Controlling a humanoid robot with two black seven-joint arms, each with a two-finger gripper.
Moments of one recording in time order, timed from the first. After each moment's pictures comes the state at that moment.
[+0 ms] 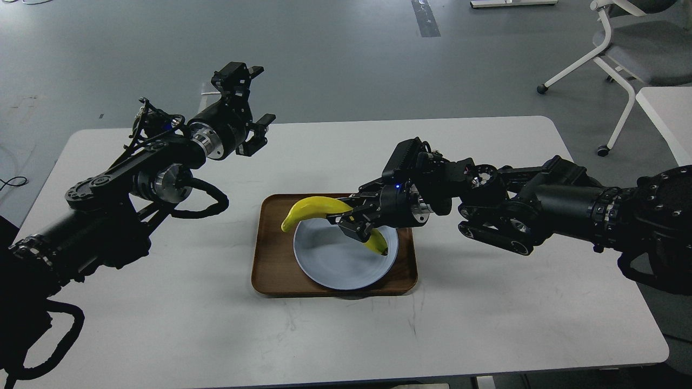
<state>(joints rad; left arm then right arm) -0.94 0.23 -0.50 -0.72 0.17 -0.13 -0.17 1.22 -0.12 -0.39 0.80 -1.50 -0.08 0.47</state>
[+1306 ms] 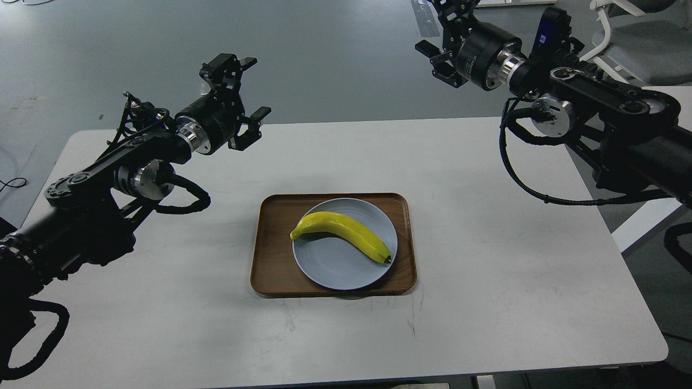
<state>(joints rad) -0.93 0.29 -0.52 -0.73 0.17 -0.25 -0.19 1.20 -0.39 0.23 0.80 -0.13 0.26 0.21</state>
